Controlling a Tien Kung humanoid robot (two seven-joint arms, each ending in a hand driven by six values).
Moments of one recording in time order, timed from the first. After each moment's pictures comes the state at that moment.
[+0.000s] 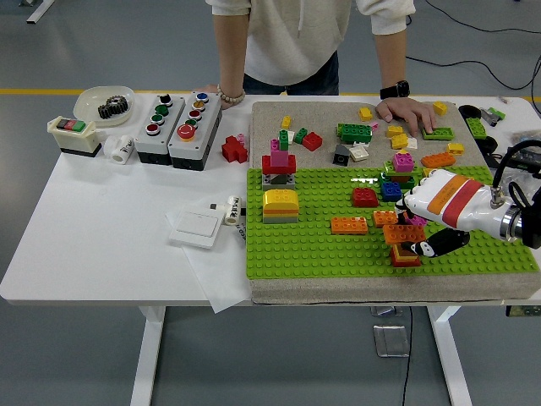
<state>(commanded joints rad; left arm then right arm) -0.18 0.11 -0.30 -0.26 1.24 0.06 0.40 0.68 -0.75 0.63 1.47 -2.21 0.06 0.21</state>
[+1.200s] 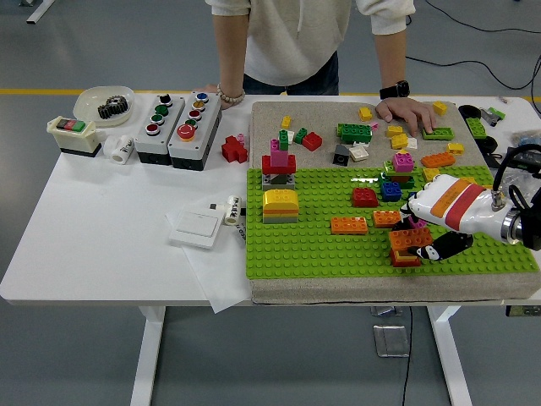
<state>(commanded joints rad) -0.18 0.12 -0.30 -0.26 1.23 0.06 0.40 0.67 -0.74 0.63 1.43 -2.23 0.07 0.22</state>
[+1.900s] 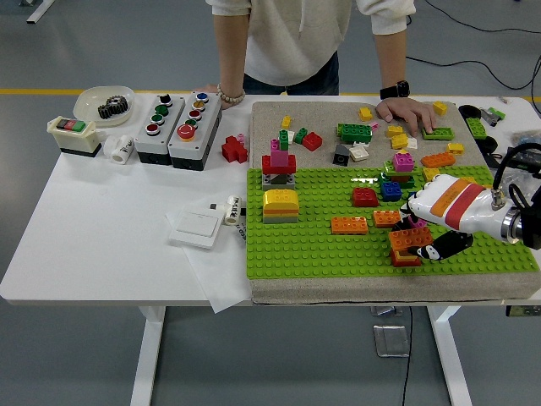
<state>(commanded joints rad) -0.18 0.11 -0.30 -0.26 1.23 0.06 0.40 0.67 -0.74 0.64 1.43 -2.22 0.08 0.23</state>
